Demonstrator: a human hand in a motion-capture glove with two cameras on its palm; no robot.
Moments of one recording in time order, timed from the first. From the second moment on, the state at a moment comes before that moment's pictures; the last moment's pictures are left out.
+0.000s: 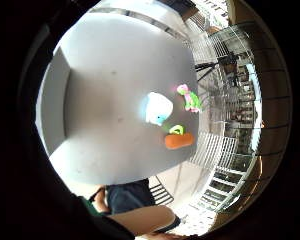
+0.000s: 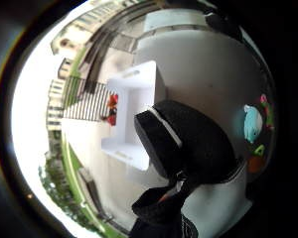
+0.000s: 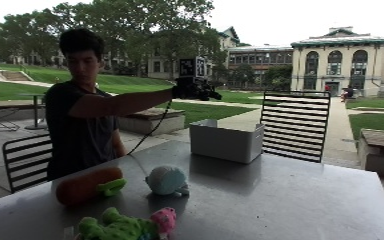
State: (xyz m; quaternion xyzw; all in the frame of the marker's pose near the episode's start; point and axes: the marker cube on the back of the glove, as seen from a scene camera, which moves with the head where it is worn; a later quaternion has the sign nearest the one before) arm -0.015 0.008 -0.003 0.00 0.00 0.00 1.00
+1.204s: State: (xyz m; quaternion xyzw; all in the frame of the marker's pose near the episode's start) arm 0.283 0.152 0.079 0.02 0.02 0.04 1.00
